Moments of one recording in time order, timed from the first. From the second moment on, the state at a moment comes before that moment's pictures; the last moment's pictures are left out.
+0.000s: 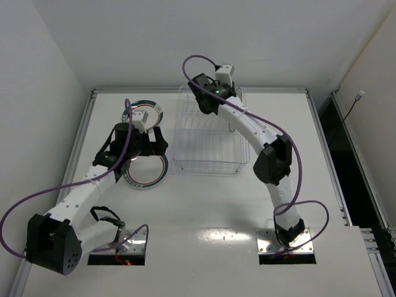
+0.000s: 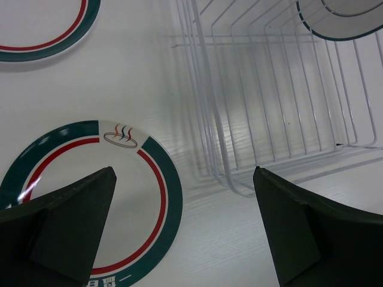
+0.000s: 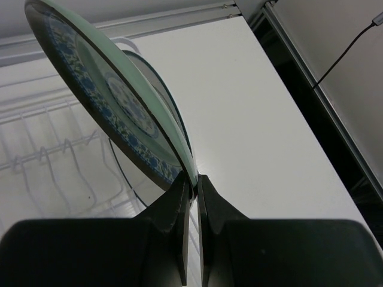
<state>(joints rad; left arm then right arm) -0.28 1.08 0.77 -0.18 0.10 -0.29 0.62 2.20 2.23 -1.03 1.17 0.59</state>
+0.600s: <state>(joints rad) -0.28 1.12 0.77 -0.18 0.11 -0.30 0.56 2.32 2.22 -1.02 1.09 0.59</state>
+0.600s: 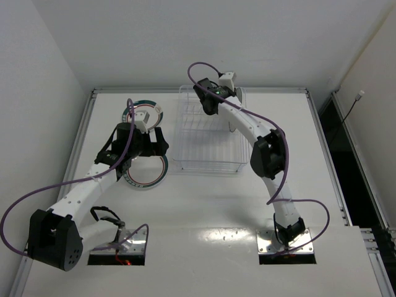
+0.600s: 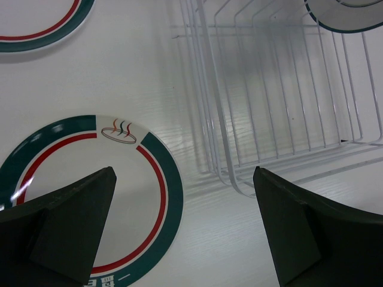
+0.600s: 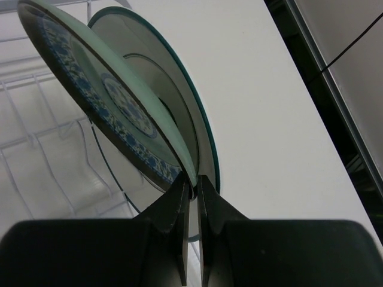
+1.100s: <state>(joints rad) -0.28 1.12 0.77 -0.18 0.11 -0.30 0.55 2.38 2.21 -0.98 0.92 0.61</state>
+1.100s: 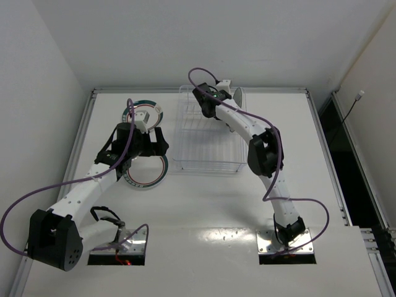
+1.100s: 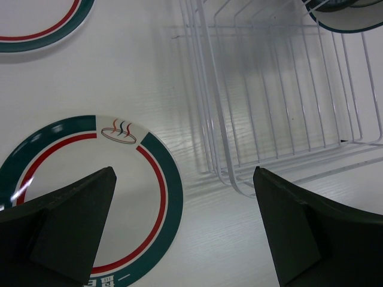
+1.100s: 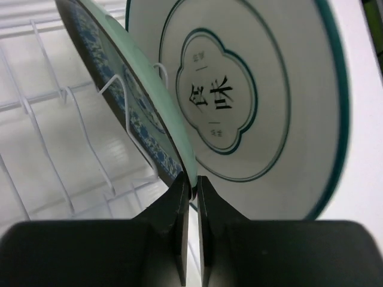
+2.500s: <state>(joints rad) 0.25 1.06 0.41 -0.36 0.13 -0.89 0.43 1.68 1.79 -0.47 0.28 0.52</state>
